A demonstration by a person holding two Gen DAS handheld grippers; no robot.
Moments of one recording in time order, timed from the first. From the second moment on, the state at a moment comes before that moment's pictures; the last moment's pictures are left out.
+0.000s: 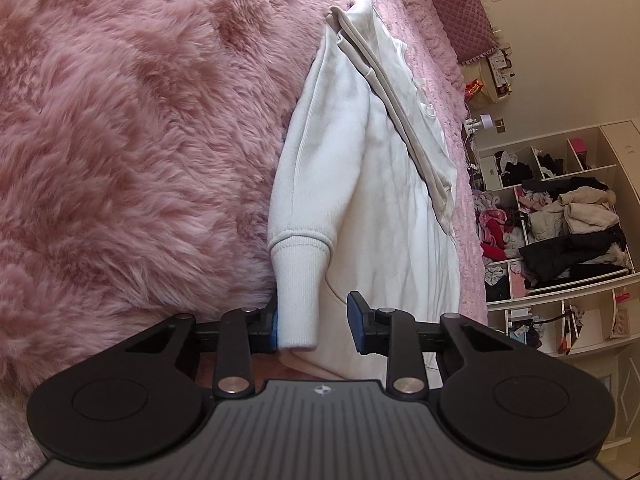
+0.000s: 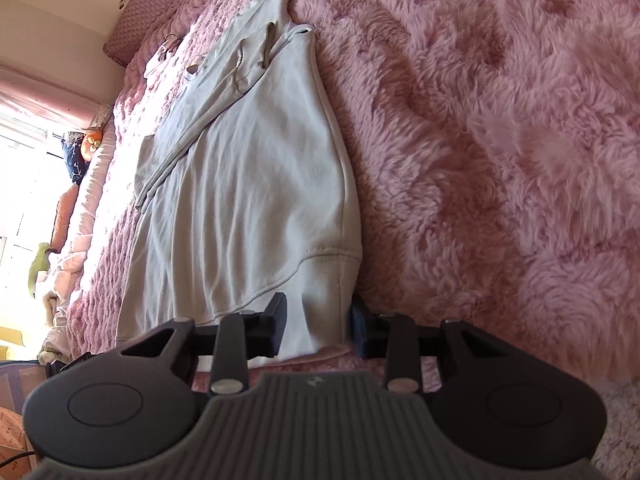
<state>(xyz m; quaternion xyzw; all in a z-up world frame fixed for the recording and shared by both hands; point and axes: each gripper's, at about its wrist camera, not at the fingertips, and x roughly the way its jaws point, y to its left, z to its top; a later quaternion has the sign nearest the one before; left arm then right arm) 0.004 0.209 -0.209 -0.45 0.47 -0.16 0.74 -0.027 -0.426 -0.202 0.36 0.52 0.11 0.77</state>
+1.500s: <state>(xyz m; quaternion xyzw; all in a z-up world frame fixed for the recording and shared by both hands) 0.338 0.204 -0.159 -0.48 0.32 -0.20 0.79 0.342 -0.441 -0.161 0.46 0.36 0.07 0.81</state>
